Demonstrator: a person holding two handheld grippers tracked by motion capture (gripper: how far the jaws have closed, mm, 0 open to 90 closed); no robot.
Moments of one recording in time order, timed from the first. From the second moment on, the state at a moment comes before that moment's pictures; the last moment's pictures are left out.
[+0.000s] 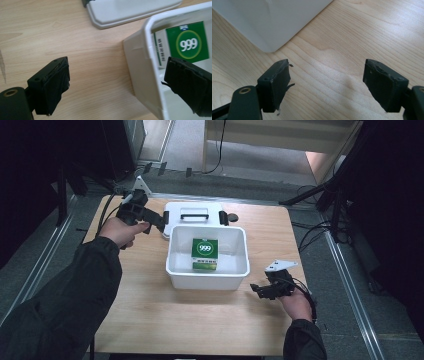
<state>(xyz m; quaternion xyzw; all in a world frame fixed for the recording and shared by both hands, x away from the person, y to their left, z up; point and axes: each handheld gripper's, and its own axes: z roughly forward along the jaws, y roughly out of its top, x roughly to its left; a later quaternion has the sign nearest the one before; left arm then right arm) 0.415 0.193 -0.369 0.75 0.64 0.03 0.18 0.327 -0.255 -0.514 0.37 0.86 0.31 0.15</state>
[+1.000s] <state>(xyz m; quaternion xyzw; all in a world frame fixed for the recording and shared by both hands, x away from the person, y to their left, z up) 0.367 0.255 -0.439 0.75 0.62 0.05 0.23 0.326 -0.256 -0.513 0.38 0.86 0.33 0.14</state>
